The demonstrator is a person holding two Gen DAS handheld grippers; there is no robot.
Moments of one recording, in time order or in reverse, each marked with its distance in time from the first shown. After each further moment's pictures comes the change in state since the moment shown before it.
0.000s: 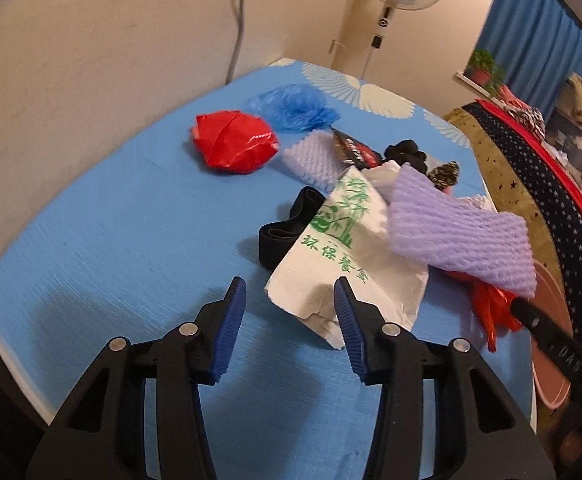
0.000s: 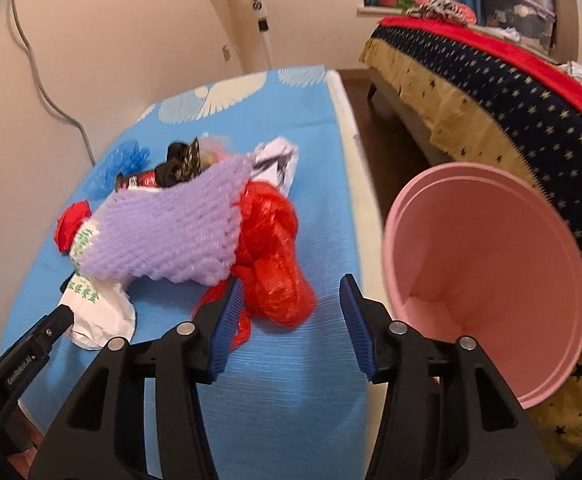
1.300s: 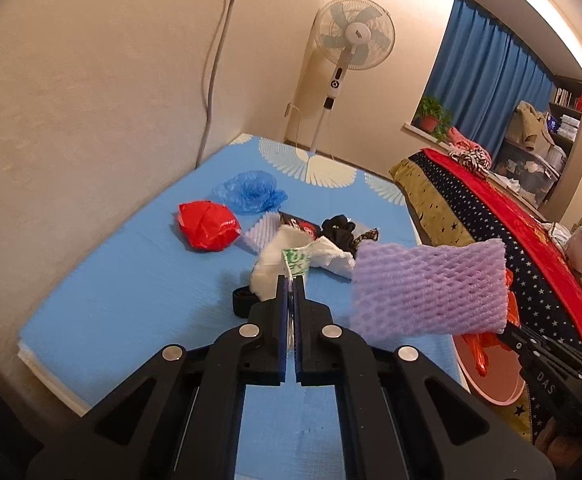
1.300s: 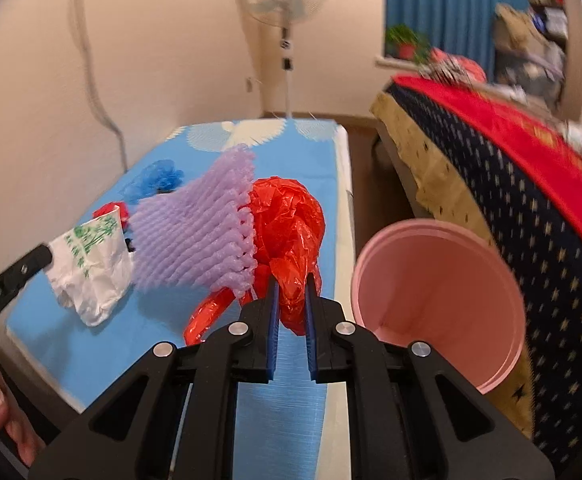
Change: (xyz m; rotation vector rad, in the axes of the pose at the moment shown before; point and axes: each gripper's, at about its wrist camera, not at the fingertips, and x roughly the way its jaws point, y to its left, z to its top) left arm -0.094 -0.005 0.009 0.064 -0.227 -0.150; right arm -0.106 0.016 -0.010 -0.205 -0.173 -0.048
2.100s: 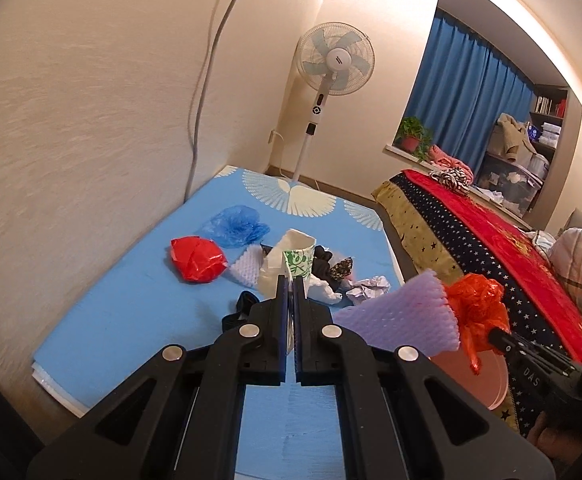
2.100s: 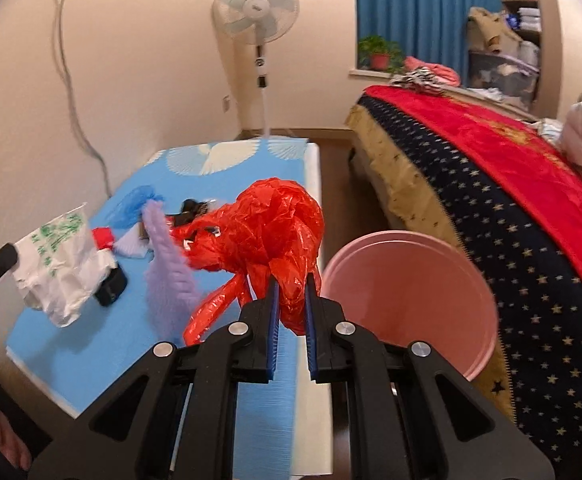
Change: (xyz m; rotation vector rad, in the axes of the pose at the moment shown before) left arm -0.026 -0.009 0.013 0.028 -0.081 -0.056; right arm -0.019 -0.027 0.002 0.118 -0.046 -0.033
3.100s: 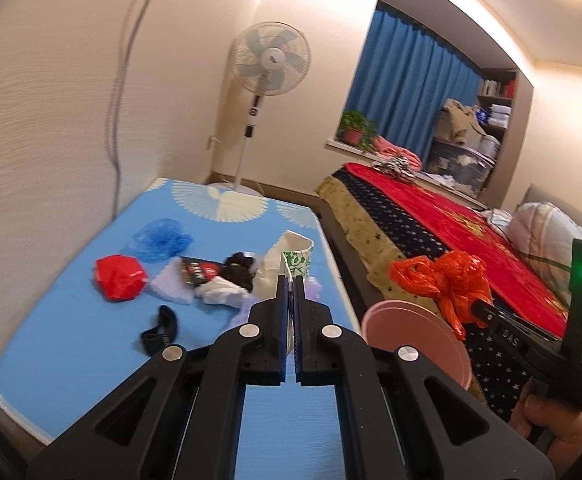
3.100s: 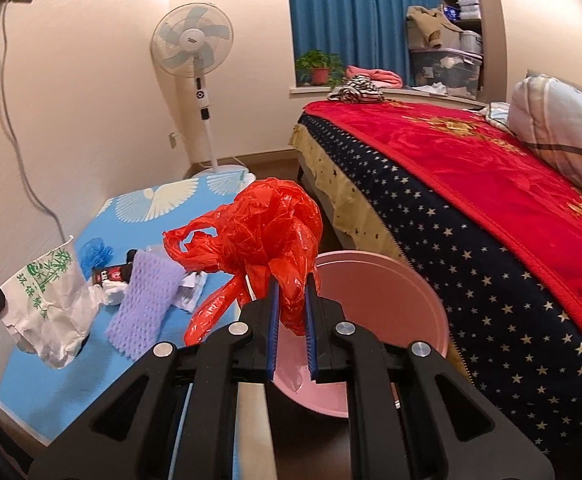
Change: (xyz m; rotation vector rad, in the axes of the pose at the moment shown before) left arm 0.010 -0.061 -0.003 0.111 -0.006 -0.191; right arm -0.012 -0.063 0.015 0.158 -0.076 -0.167
